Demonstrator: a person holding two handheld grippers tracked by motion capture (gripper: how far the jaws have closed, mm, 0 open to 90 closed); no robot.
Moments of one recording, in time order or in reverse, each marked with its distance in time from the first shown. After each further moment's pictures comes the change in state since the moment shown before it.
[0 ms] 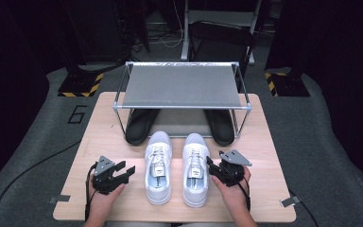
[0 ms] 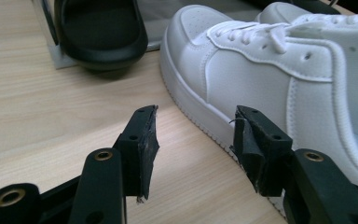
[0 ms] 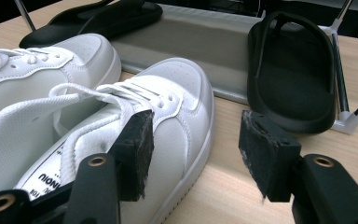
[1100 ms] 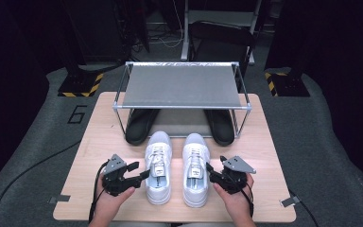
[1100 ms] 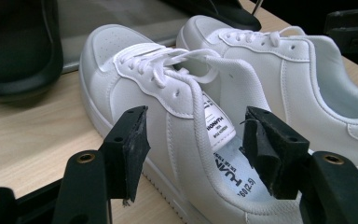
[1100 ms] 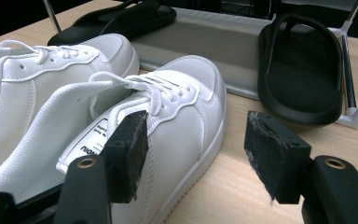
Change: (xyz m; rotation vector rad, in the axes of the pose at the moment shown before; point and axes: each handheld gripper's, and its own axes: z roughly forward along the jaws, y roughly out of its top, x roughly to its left) left arm -0.044 0.023 0.000 0.017 -0.154 0.036; right arm 0.005 -0.008 -0.020 -0.027 0.045 -0.006
